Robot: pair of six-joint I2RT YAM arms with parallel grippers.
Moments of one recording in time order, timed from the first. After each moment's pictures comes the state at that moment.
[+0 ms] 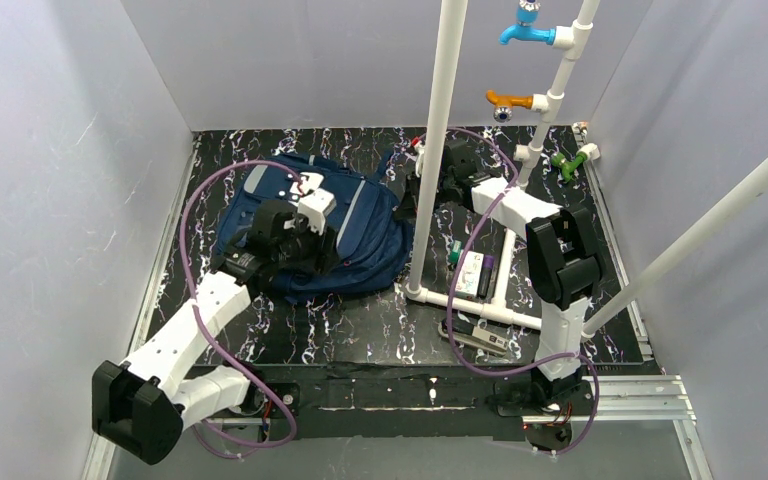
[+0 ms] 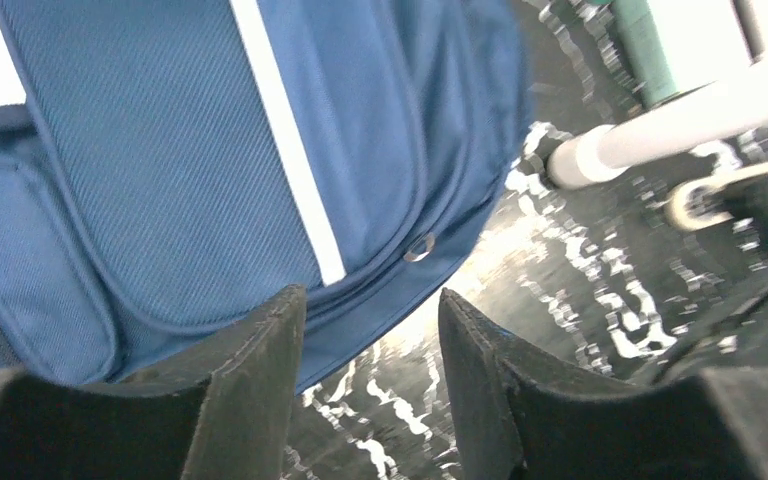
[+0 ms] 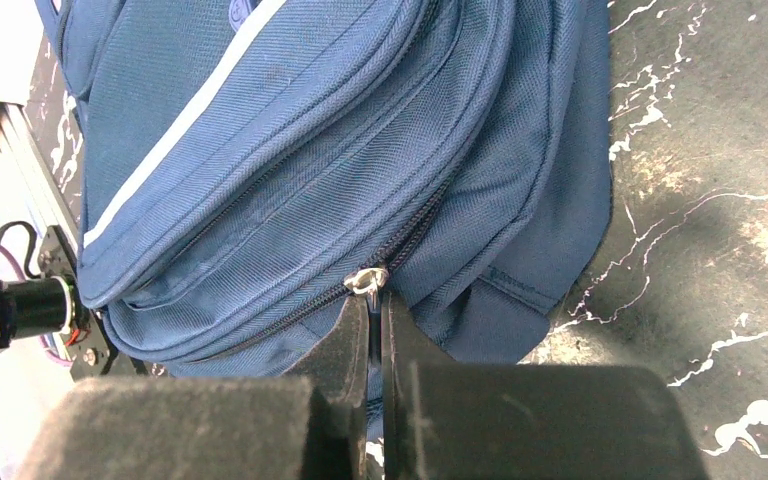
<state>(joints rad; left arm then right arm) -0.44 1.06 0.82 -0.46 0.21 0.04 0.46 1.95 1.45 -0.26 -0.65 0.18</state>
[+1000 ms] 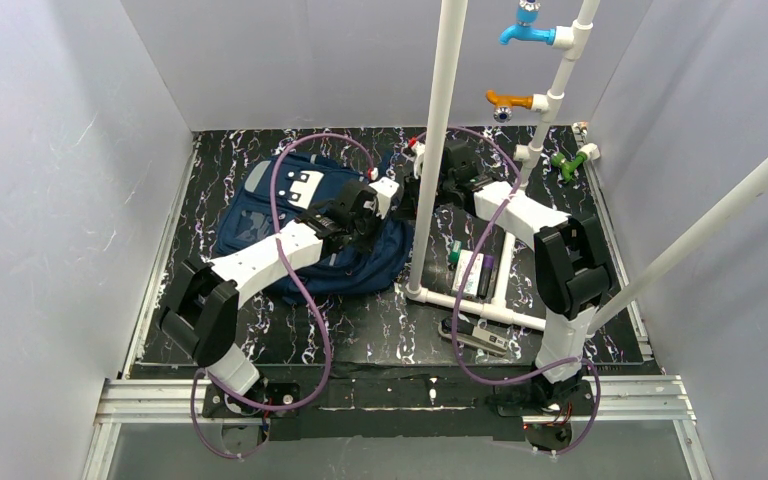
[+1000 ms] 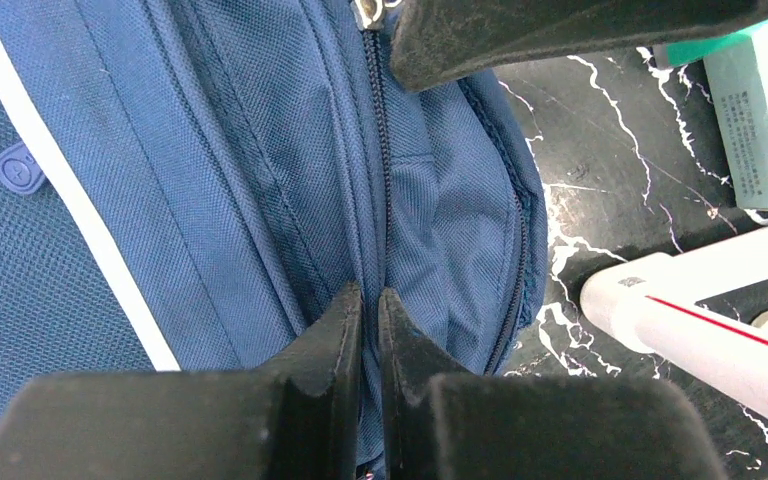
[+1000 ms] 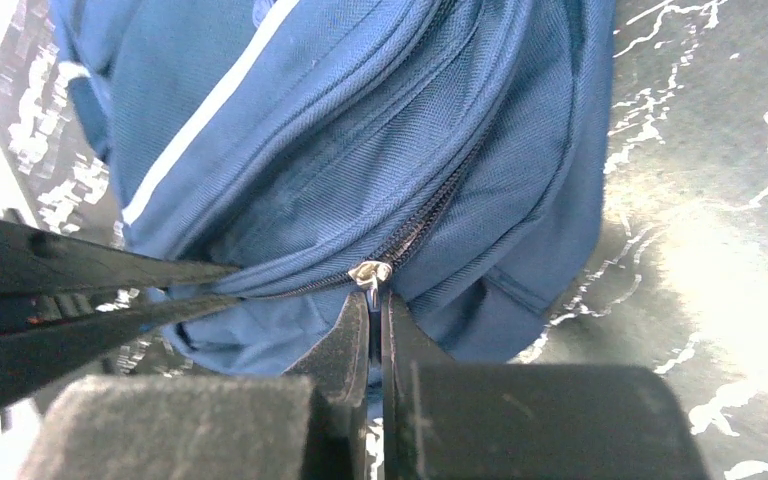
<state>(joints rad) -0.67 1.60 1.15 -0.38 -0.07 -0.03 0.48 1.88 1.39 -0.22 -0.63 0.15</state>
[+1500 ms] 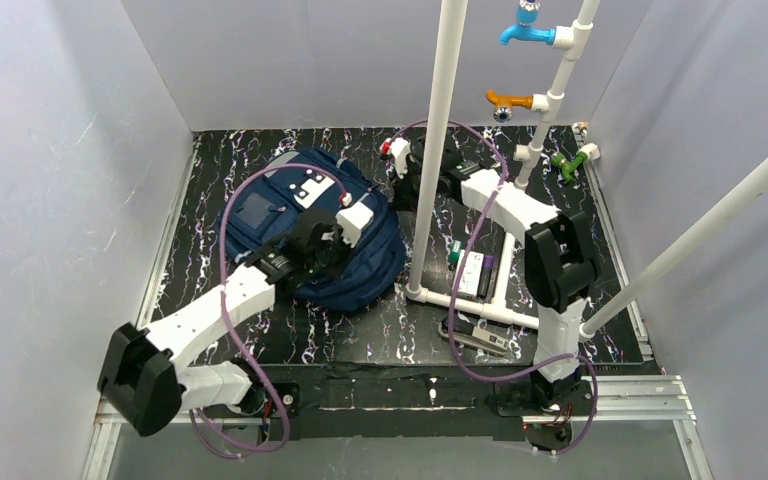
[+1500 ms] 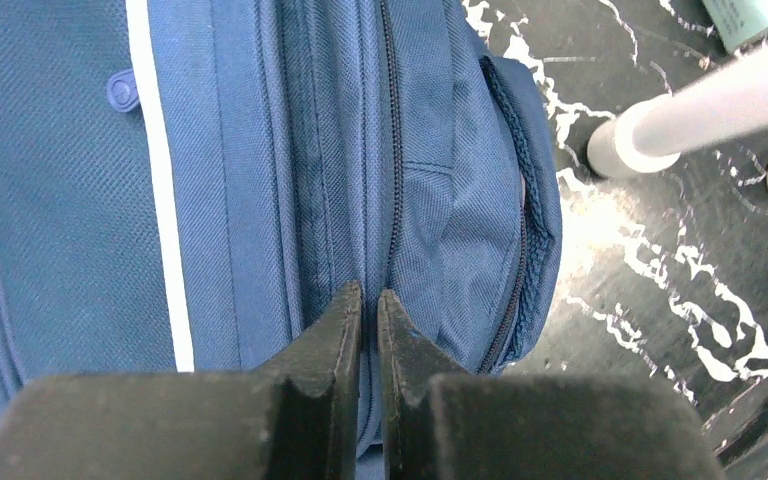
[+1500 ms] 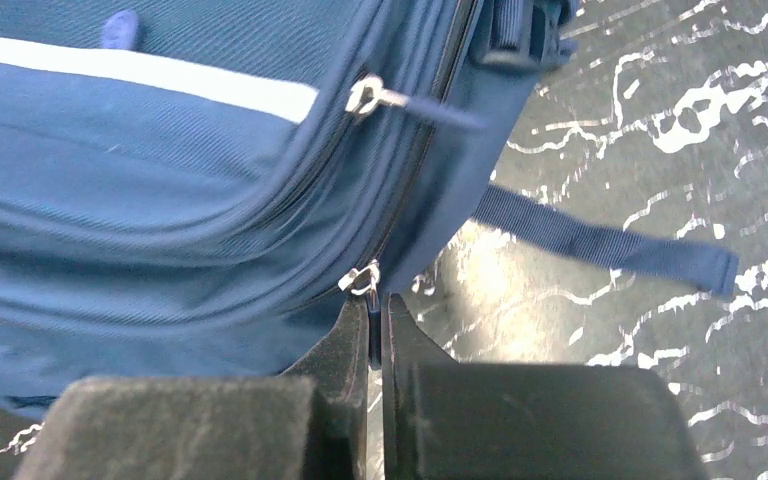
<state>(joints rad) -0.66 1.22 0.87 -0.37 -0.01 0.11 0.54 1.93 1.56 -0.41 -0.47 -0.32</state>
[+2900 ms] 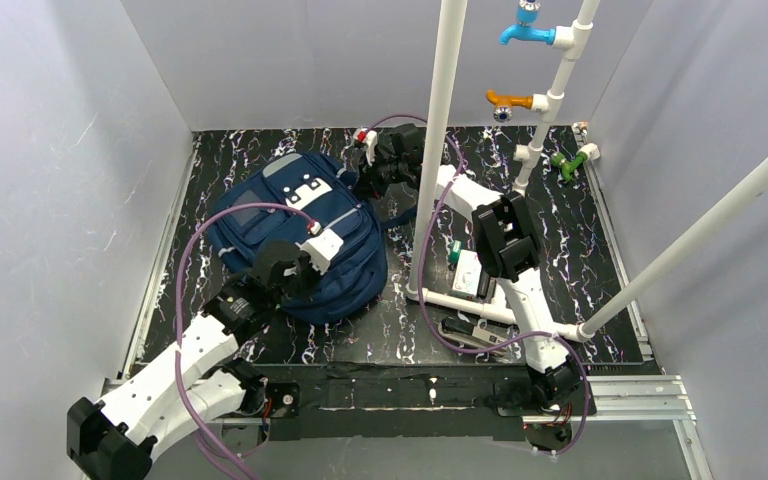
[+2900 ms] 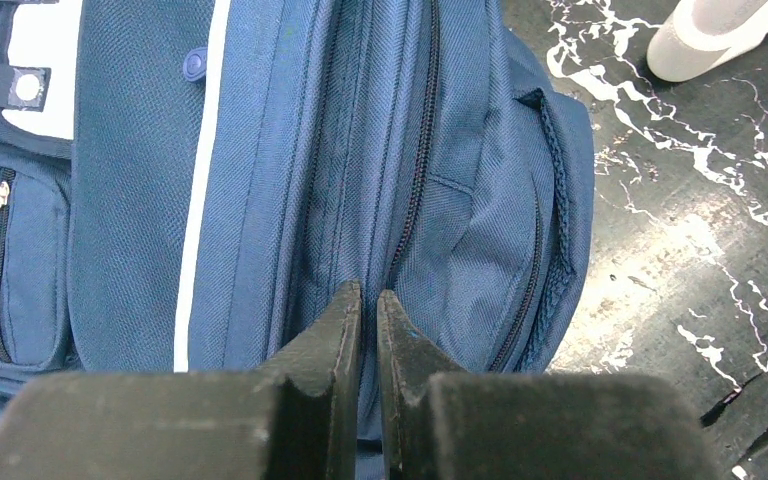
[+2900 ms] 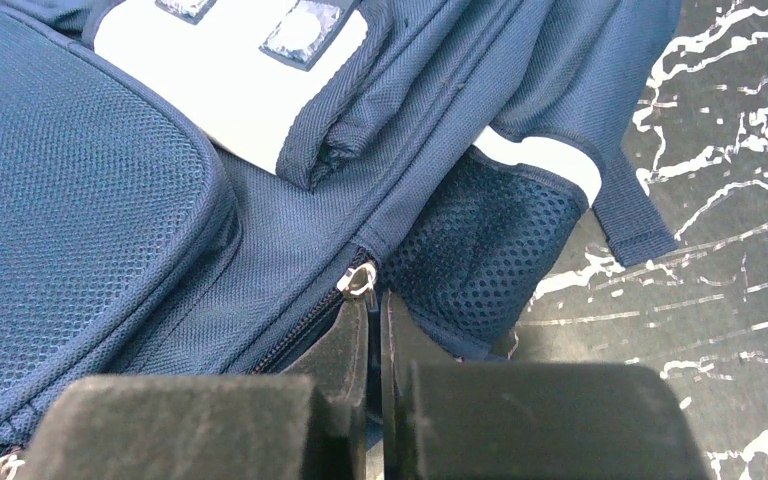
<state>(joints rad) -0.64 0.81 0.64 -0.45 -0.05 0.24 0.55 2.42 2.02 -0.17 -0.75 -0.21</state>
